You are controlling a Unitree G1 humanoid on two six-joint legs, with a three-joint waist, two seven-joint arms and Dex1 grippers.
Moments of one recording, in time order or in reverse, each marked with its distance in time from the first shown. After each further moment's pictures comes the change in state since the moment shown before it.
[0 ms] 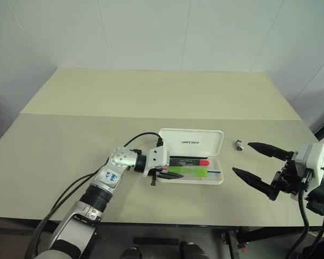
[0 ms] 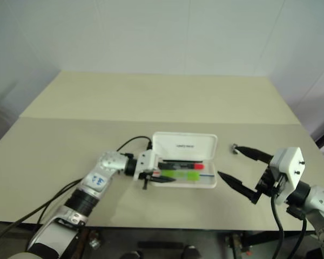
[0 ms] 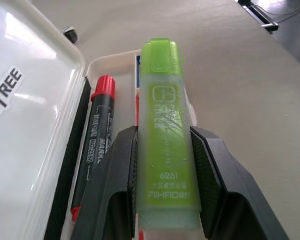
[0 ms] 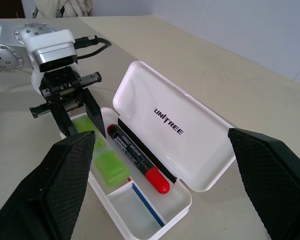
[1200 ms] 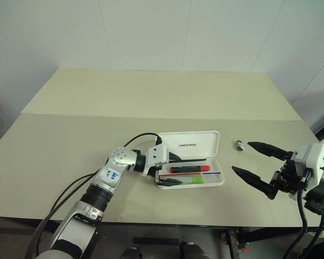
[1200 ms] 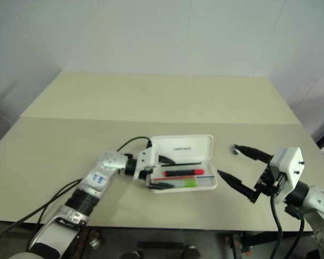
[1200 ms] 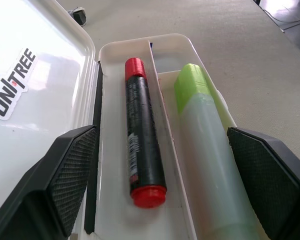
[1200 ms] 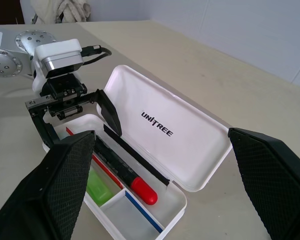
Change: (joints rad) left arm -0.003 -0.005 0.016 0.001 0.007 0.088 -0.008; right arm -0.015 0.024 0.012 0.024 -0.011 -0.023 0.002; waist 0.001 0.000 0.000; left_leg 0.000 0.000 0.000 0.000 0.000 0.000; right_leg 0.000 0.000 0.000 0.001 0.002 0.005
